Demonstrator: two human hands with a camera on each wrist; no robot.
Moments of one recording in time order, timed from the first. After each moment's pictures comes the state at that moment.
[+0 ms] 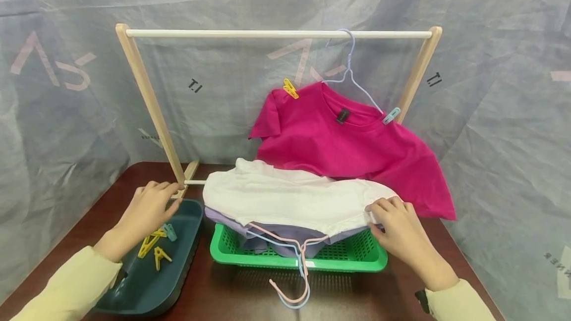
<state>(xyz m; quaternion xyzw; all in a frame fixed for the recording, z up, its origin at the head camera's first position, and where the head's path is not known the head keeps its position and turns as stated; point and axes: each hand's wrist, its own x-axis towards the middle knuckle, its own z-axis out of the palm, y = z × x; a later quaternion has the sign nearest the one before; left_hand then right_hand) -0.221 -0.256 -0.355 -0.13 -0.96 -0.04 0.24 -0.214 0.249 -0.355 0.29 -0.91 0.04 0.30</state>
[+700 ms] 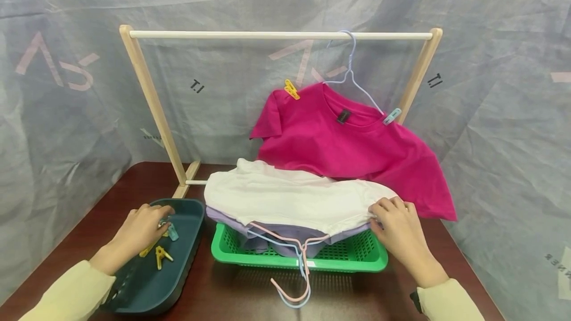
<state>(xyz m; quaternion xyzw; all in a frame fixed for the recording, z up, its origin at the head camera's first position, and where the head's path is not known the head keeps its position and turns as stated) -0.203 -0.282 -0.394 -0.12 -0.98 -0.02 0.17 -0.221 0.250 -0.371 0.25 -0.90 0.04 0.34</state>
